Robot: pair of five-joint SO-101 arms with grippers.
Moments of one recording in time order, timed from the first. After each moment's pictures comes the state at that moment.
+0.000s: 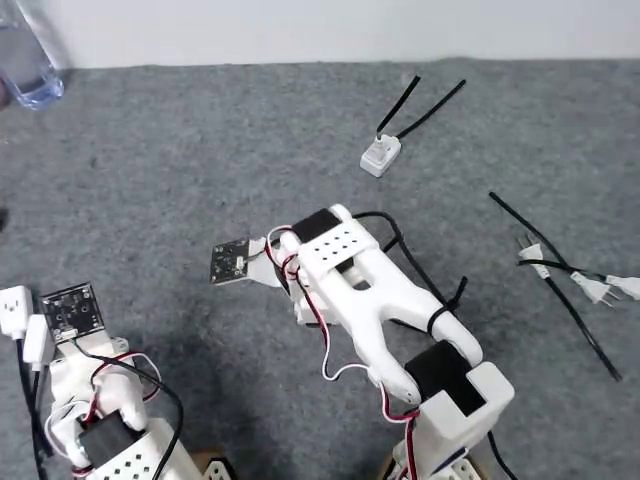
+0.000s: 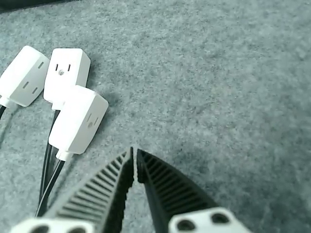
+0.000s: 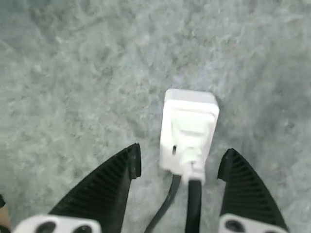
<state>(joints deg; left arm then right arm) -39.8 -101.5 95.3 65.5 -5.6 -35.7 9.7 13.9 74.9 55.2</state>
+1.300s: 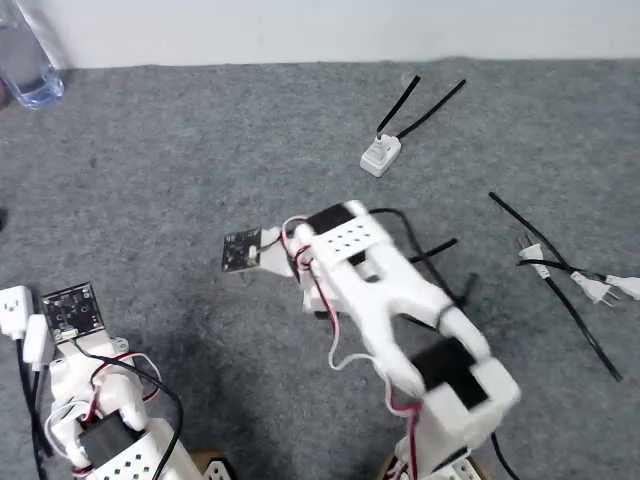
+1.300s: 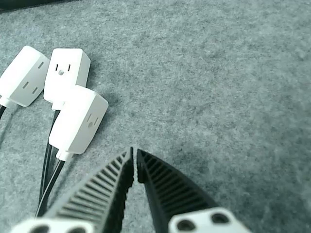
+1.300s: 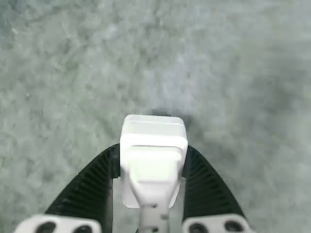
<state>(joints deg) -39.8 -101.5 95.3 65.5 -5.6 -31.4 7.5 13.6 72.4 58.5</state>
